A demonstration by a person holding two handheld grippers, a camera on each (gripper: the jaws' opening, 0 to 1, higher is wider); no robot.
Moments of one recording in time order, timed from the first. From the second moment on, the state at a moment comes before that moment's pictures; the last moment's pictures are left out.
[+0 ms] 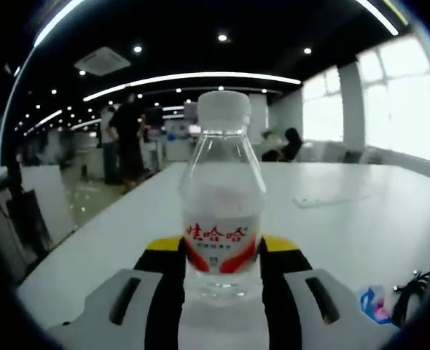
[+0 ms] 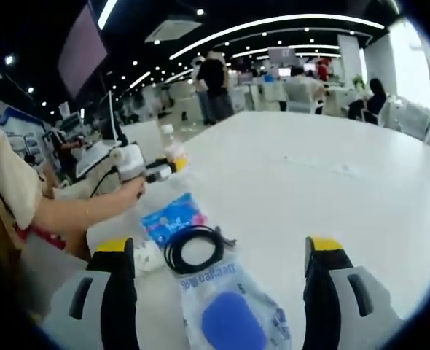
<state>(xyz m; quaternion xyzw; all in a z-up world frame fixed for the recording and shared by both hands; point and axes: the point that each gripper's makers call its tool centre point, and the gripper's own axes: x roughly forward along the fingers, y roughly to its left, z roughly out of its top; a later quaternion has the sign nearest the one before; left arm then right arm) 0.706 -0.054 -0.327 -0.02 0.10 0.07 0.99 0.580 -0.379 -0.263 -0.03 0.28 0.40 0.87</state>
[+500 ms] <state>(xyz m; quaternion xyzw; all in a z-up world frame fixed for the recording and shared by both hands) 0.674 -0.069 -0.292 0.01 0.08 0.01 1.00 0.576 -0.373 -0.257 -0.02 0.28 0.41 0.87</state>
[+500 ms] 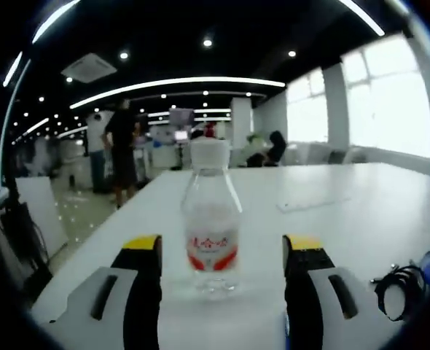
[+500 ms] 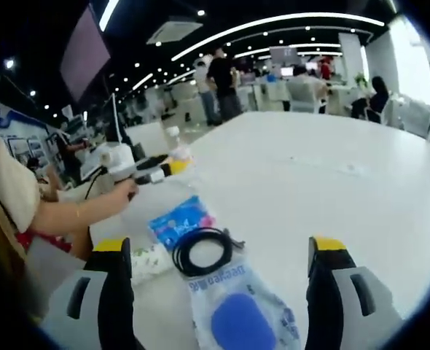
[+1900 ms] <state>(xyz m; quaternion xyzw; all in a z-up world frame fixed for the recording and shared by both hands) 0.566 -0.131 -0.231 0.05 0.10 -0.16 0.98 0.527 -0.292 -0.268 0.01 0.29 0.52 0.81</state>
